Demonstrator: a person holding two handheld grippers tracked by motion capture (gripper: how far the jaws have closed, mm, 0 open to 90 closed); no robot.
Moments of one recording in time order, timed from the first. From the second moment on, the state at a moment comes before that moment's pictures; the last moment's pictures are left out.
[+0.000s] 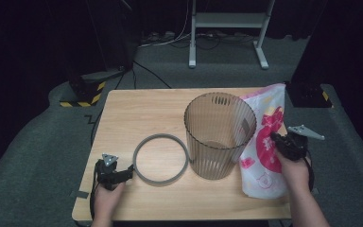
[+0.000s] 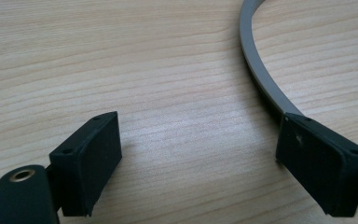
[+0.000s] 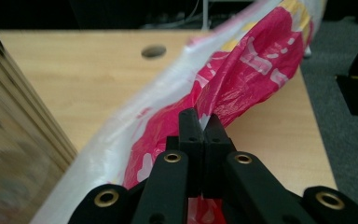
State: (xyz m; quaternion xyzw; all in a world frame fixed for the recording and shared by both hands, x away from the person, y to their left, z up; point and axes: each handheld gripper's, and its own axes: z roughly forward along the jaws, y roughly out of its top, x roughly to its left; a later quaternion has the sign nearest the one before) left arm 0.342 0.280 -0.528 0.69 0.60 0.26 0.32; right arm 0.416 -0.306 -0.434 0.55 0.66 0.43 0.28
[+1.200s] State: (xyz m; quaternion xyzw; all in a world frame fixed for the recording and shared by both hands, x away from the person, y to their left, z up) left arm 0.329 0.193 -0.387 0.64 0.44 0.30 0.56; right arm 0.389 -0.218 -0.268 0.39 0.54 0.63 0.41
